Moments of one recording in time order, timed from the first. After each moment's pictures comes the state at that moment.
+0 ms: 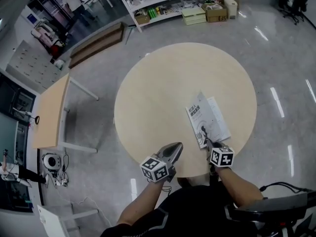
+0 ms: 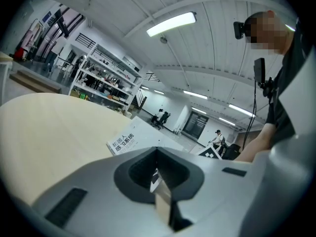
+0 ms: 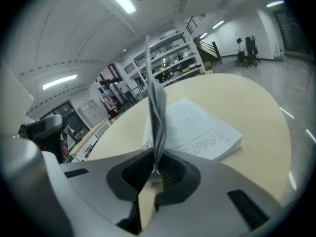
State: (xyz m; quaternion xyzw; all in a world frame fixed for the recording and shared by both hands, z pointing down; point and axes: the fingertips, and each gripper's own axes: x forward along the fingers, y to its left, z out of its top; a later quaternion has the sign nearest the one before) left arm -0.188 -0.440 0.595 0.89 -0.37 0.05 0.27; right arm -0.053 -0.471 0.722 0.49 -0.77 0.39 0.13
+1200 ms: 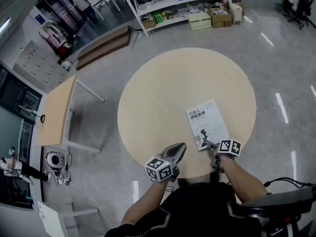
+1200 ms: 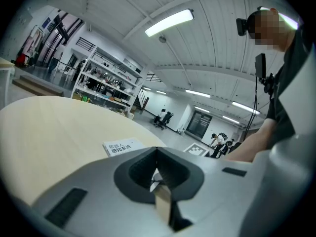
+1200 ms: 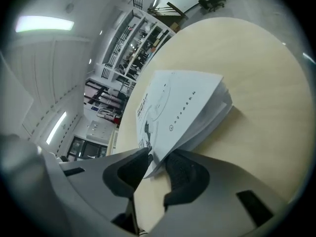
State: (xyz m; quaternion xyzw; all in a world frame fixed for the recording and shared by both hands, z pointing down) left arm -0.161 -0.443 0.588 0.88 -0.39 0.05 0.26; right arm -0.040 -0.472 0.748 0.40 -0.66 0.63 0.06
